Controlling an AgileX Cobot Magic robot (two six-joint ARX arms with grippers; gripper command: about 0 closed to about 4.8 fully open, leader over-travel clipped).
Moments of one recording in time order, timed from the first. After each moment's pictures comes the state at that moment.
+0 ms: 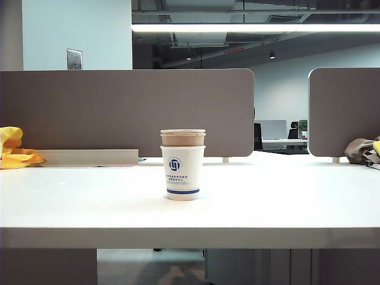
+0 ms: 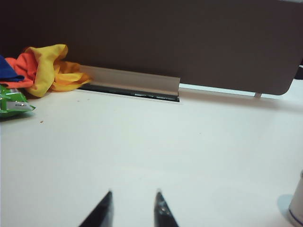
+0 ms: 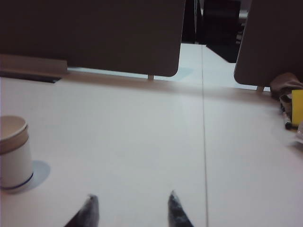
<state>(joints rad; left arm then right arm) -0.33 0.01 0.28 -0.27 -0.36 -0.08 0.44 0.18 0.27 -0.11 0.27 -0.03</state>
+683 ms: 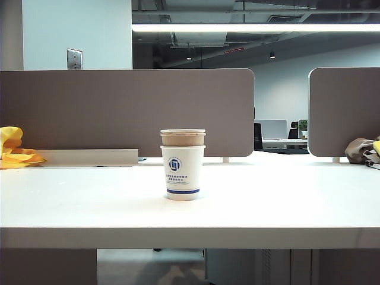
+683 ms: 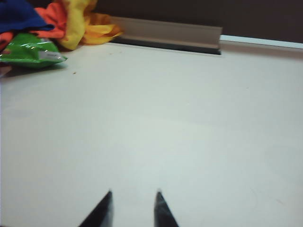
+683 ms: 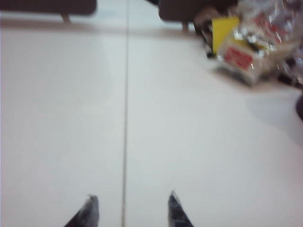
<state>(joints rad) -0.21 0.02 0.16 -0.31 -0.35 -0.08 0.15 0.00 0.08 -0.28 0.27 -0.03</state>
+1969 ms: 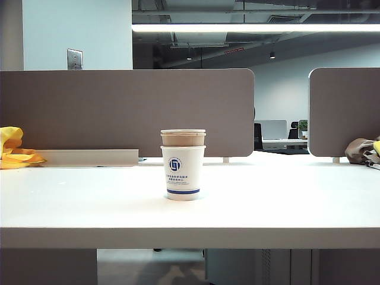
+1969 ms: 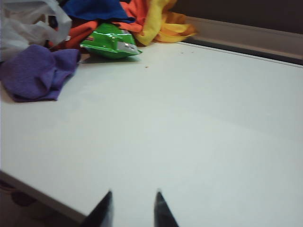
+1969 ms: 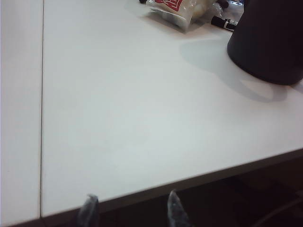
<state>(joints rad) 0.06 0.00 0.01 -0.15 -0.33 -0.08 -0.09 0.00 0.07 -0.39 0.27 -0.03</state>
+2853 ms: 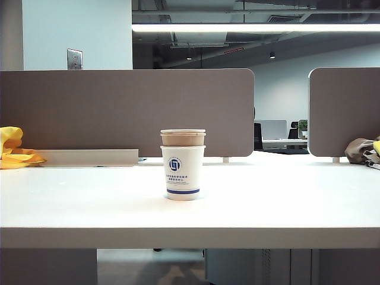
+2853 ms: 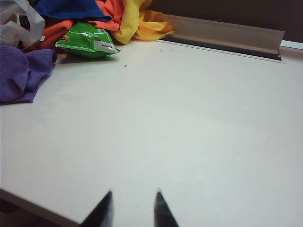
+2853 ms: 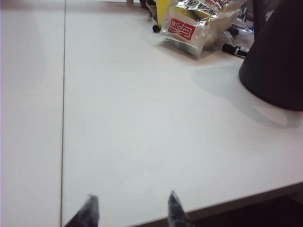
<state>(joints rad) 0.00 0.00 0.01 -0.15 -0.33 -0.08 -0.04 0.00 0.04 -0.27 0.27 -0.03</state>
